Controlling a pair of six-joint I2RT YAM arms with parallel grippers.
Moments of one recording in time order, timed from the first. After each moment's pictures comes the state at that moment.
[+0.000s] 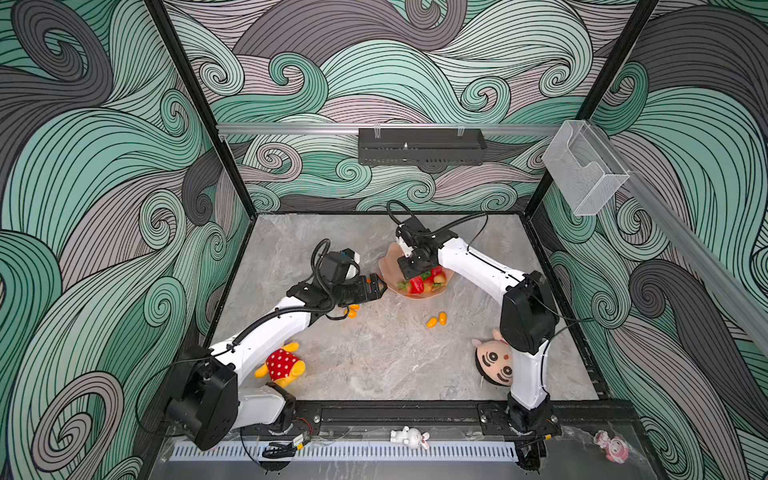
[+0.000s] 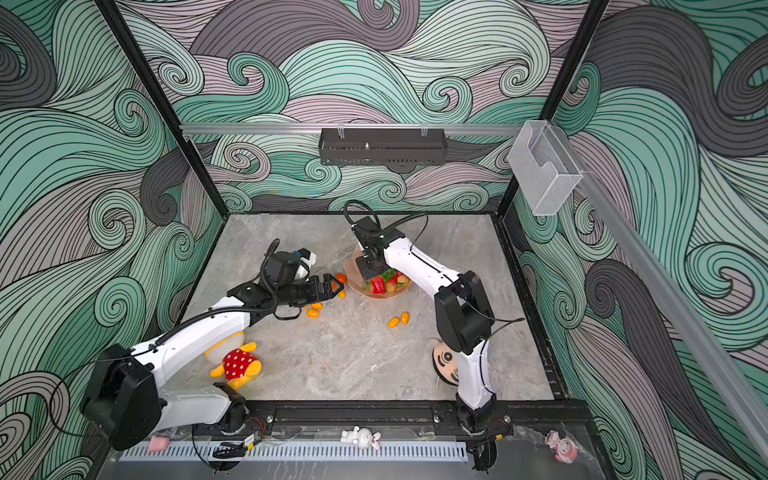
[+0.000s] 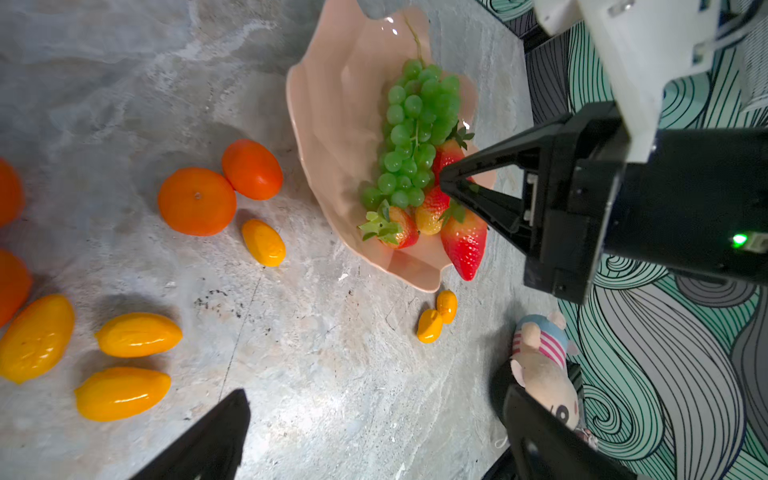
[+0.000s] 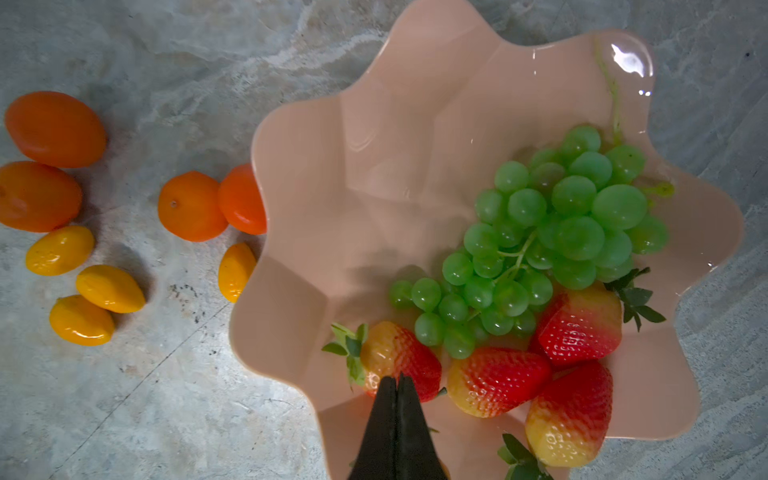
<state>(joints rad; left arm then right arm) -0.55 1.32 0.90 -0.31 0.28 -0.68 0.63 1.99 1.70 -0.90 0.09 0.11</state>
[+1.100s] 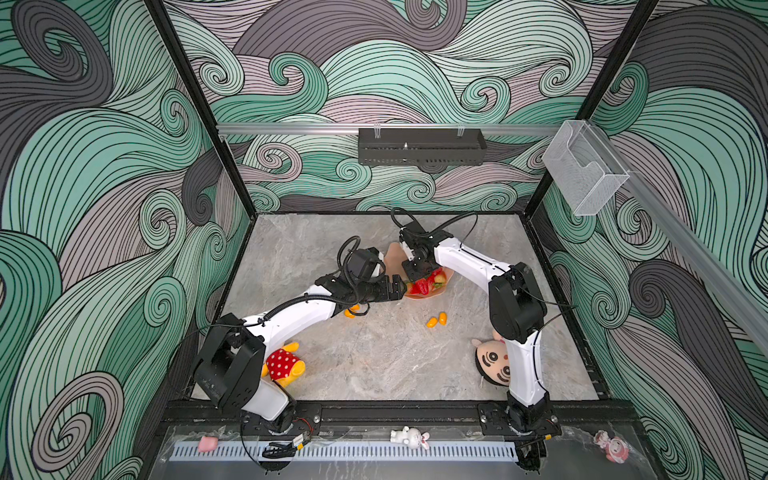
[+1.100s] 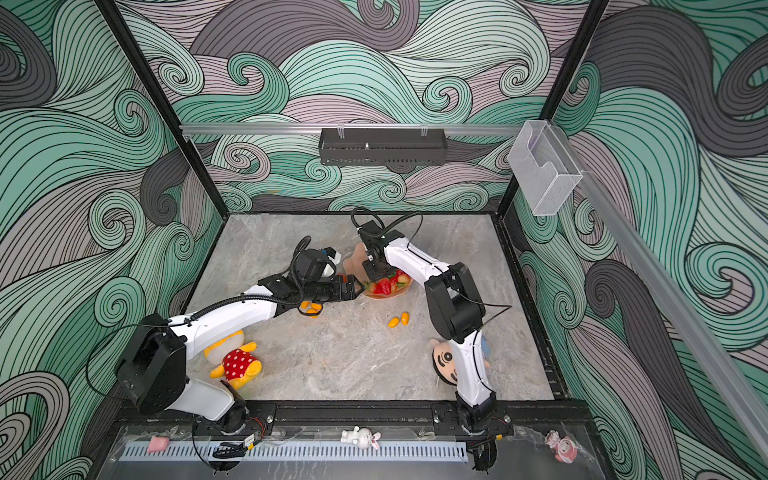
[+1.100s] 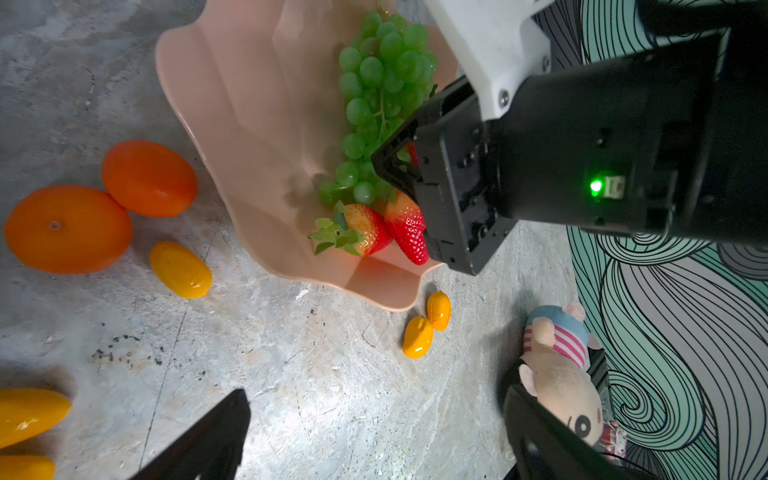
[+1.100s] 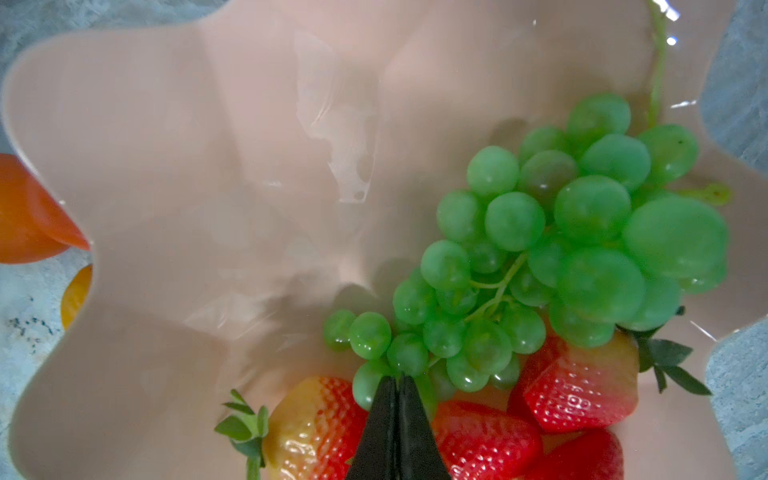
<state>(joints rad) -0.66 1.48 1.00 -0.29 0.22 -0.67 0.57 2.10 1.71 -0.87 0.10 0.06</state>
